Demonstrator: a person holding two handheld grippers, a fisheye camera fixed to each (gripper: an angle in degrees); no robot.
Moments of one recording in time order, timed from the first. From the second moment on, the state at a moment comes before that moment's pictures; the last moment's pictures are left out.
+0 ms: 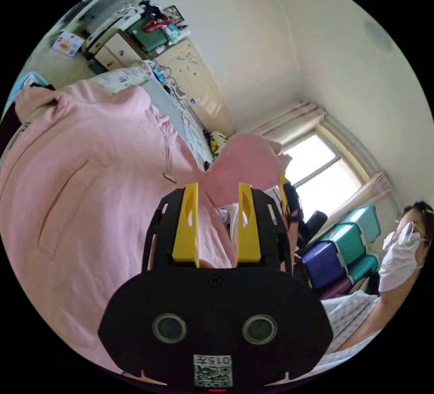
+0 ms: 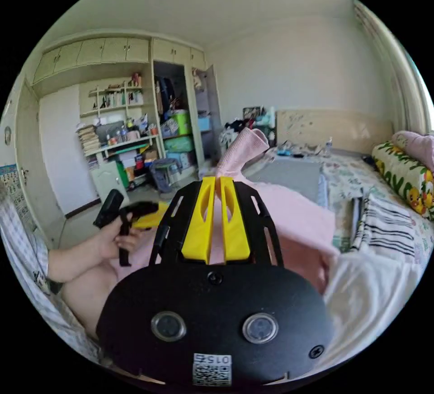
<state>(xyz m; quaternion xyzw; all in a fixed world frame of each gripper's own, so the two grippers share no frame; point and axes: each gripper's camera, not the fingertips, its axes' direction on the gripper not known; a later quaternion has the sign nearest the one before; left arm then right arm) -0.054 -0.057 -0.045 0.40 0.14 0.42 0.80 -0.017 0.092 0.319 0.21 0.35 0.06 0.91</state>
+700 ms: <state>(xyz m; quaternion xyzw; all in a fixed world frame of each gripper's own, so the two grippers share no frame) 0.004 -0.076 -0.058 0.35 -0.10 0.42 0.83 -0.020 0.093 0.255 -0.06 0.30 0.00 0.95</state>
